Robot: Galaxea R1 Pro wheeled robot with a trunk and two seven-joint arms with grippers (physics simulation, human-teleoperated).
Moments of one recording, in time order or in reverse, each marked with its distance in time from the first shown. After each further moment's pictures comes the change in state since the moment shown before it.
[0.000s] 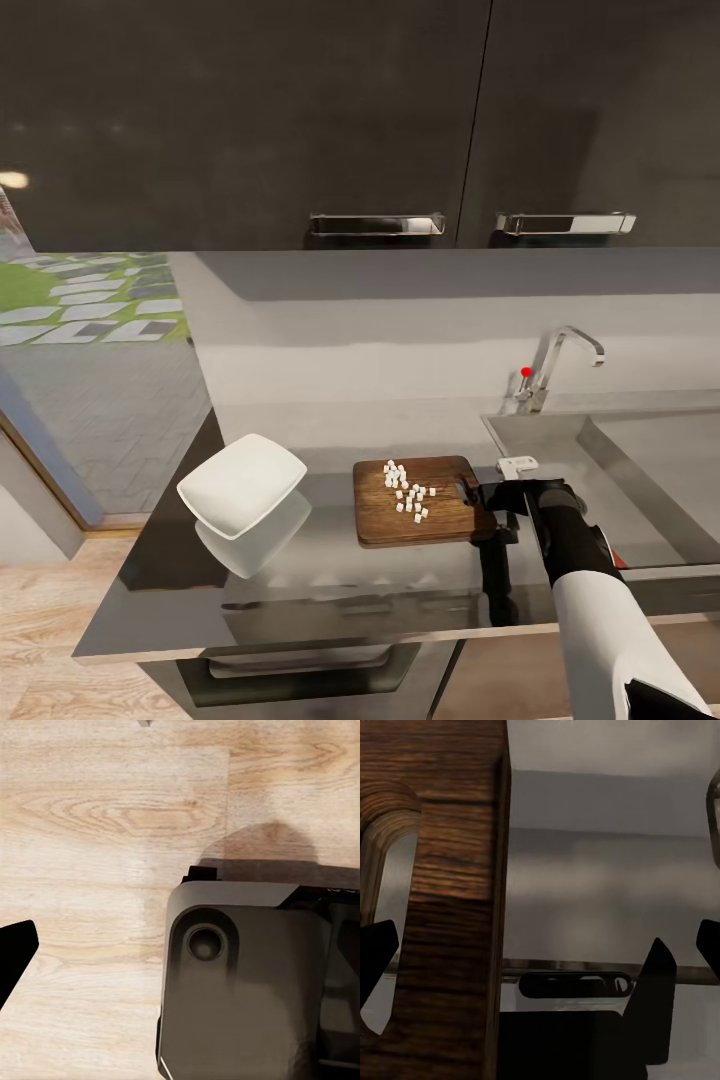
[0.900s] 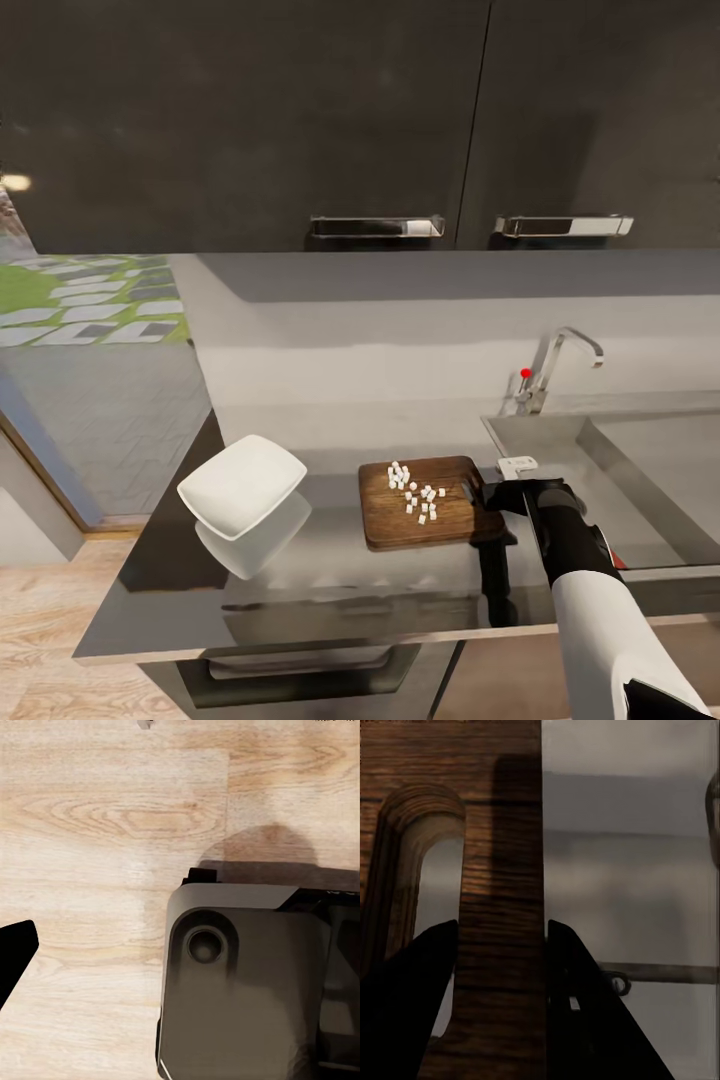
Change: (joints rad) left arm 0.000 0.000 0.001 0.000 0.000 0.000 0.000; right arm 0.000 0.004 -0.001 -0.004 0.005 0.009 -0.001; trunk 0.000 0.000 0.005
